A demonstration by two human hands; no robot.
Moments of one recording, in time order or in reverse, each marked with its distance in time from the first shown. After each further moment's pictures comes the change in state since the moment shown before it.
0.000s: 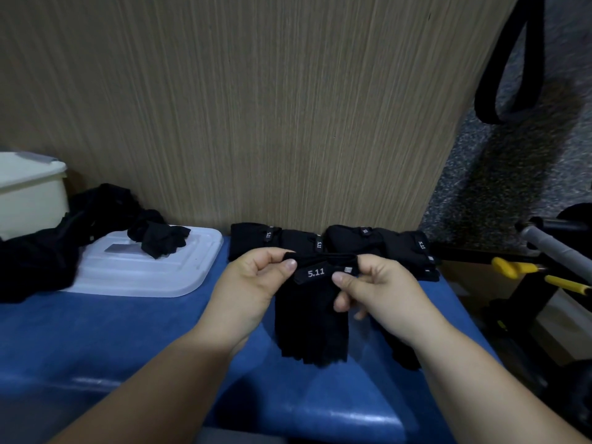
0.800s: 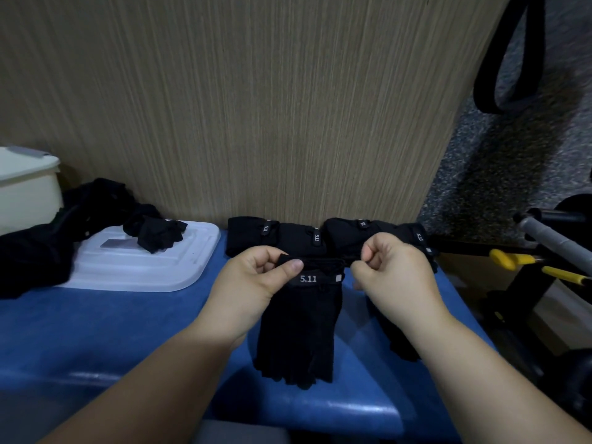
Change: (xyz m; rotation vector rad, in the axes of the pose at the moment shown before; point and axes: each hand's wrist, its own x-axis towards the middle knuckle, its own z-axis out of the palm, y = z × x) left_hand 0.002 -0.009 0.000 0.064 0.011 -0.026; right_hand 0.006 0.006 -0.008 -0.437 0.378 -0.109
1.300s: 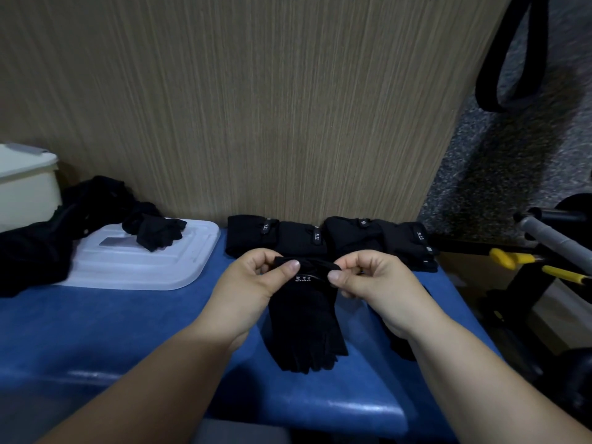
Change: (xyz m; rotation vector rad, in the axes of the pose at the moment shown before) left_hand 0.005 -0.011 -0.002 -0.046 0.012 -0.054; right_hand -0.004 0.004 0.011 0.594 -0.341 0.157
